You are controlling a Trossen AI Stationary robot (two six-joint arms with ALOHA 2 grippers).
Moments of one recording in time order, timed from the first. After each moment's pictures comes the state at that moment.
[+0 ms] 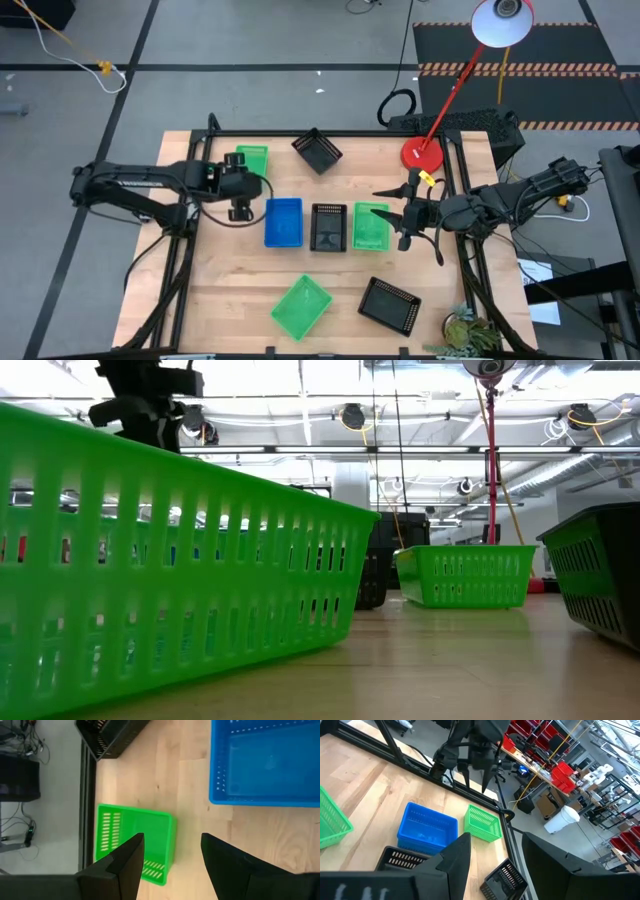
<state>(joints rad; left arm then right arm) 0.04 1.16 1.05 -1.07 -0.44 0.13 0.37 1.03 1.04 -0.34 0.63 -0.39</state>
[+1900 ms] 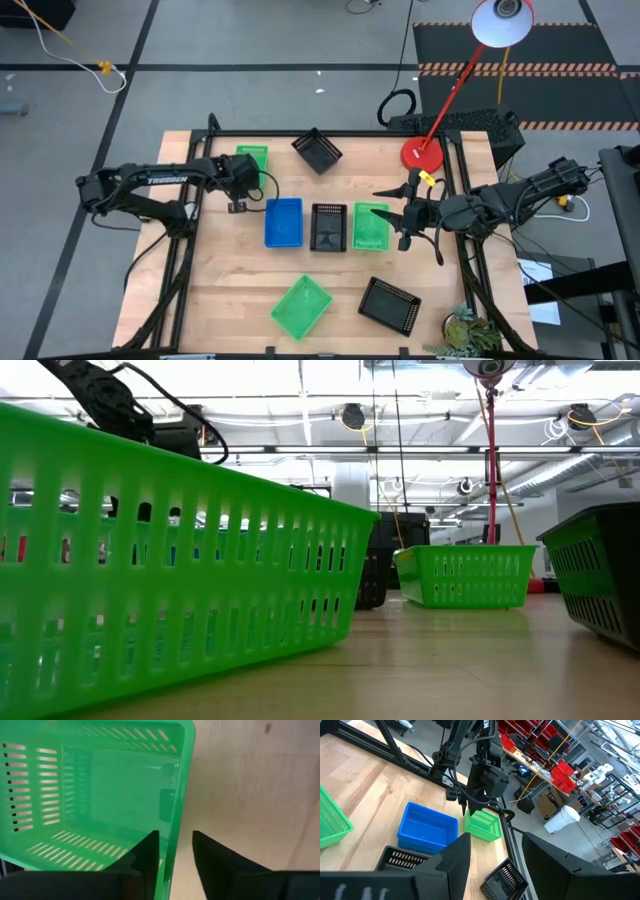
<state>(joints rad) 0.48 1.26 0.61 -0.63 -0.21 0.46 0.37 1.03 1.04 -0.34 0.63 -0.39</state>
